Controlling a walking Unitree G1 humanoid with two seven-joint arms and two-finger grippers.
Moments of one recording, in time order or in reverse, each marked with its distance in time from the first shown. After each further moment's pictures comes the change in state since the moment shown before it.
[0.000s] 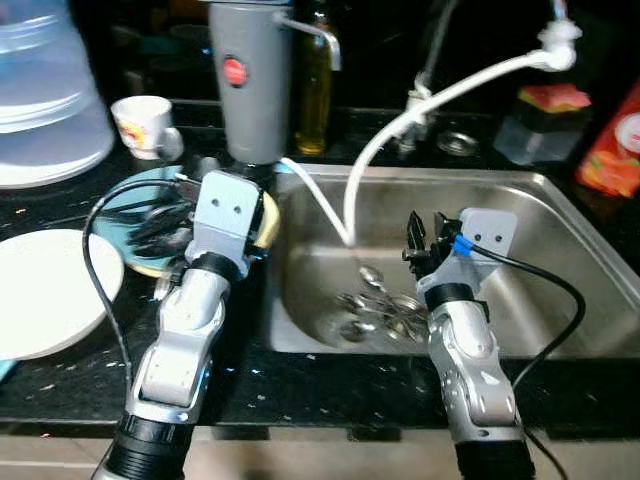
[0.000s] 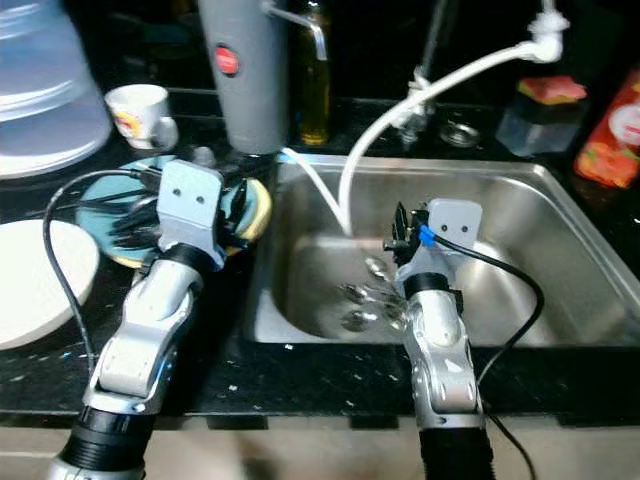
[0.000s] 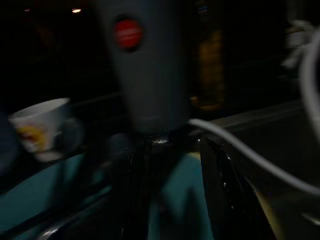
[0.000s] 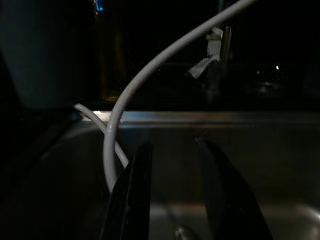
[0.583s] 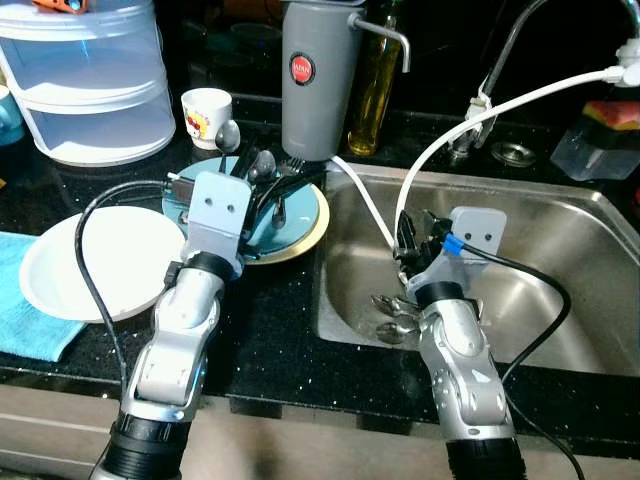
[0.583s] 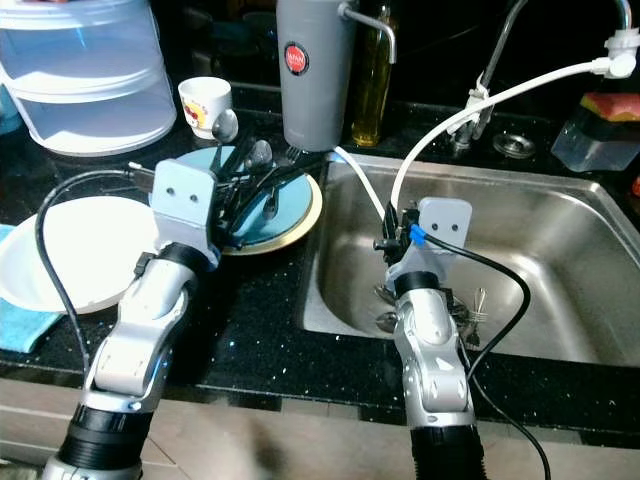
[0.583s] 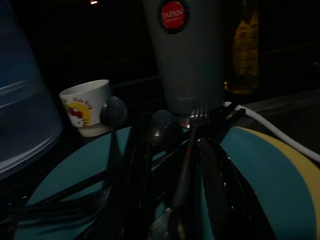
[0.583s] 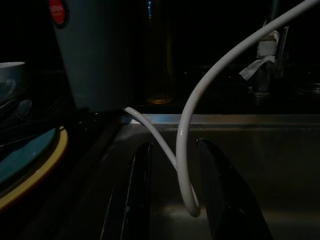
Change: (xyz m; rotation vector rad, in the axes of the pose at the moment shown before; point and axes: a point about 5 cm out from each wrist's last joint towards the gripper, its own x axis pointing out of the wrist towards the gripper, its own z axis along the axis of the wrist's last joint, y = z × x) left arm 0.001 0.000 -0.001 -0.001 0.006 0.000; right arm 0.006 0.006 0.007 0.025 -0.025 0.006
